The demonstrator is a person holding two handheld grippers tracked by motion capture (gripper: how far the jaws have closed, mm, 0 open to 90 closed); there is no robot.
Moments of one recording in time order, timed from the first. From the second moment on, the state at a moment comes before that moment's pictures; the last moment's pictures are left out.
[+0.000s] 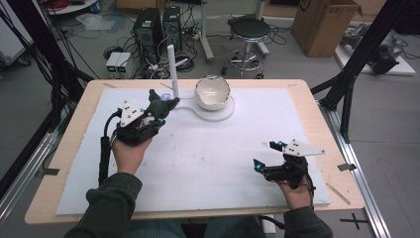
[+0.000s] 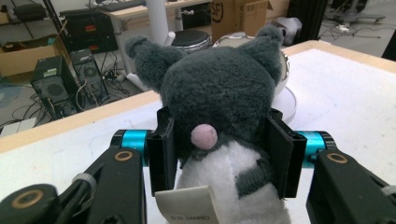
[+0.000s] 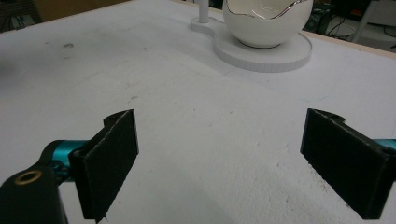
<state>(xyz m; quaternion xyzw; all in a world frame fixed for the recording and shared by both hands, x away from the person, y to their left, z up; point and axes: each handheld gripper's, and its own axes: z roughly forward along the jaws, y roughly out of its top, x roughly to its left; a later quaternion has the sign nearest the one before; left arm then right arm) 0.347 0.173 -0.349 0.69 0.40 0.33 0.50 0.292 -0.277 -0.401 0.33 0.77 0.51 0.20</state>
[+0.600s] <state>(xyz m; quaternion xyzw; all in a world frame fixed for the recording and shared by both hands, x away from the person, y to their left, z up) 0.362 0.176 -0.337 0.69 0.41 0.32 0.51 0.292 -0.278 -0.400 0.33 0.77 0.52 0.20</state>
